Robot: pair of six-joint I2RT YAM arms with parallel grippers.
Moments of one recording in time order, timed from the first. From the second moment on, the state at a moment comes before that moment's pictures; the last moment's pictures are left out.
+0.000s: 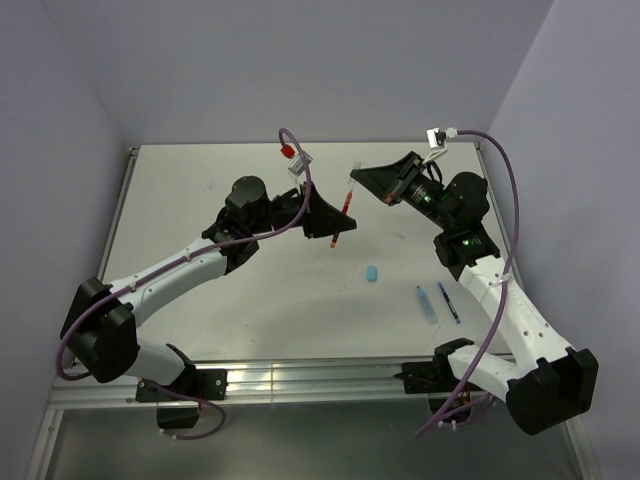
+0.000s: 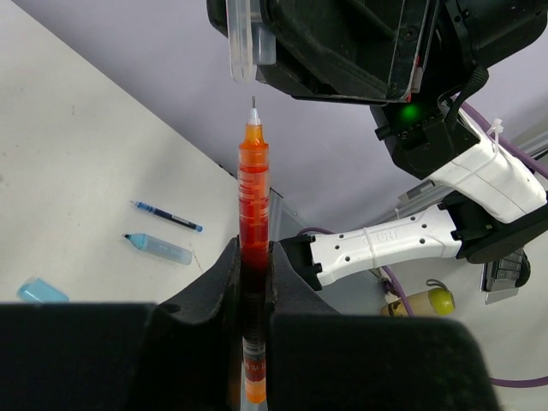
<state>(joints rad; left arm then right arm) -0.72 1.42 1.05 0.46 0.69 -0.80 0.30 1.05 0.93 0.31 -0.54 0.95</state>
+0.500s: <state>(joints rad) -0.72 1.42 1.05 0.44 0.68 -0.79 0.32 1.04 0.93 0.27 -0.53 0.90</state>
